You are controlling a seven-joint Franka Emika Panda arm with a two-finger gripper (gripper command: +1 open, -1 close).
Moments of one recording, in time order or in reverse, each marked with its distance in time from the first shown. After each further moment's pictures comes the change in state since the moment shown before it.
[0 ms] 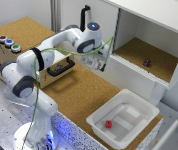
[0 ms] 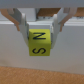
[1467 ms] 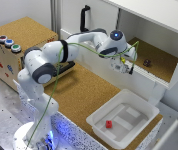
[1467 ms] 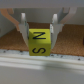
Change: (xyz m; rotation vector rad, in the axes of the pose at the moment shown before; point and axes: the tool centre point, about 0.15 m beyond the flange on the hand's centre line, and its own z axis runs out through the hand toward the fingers) arm 0.161 0.106 0.070 -0.077 0.195 0.003
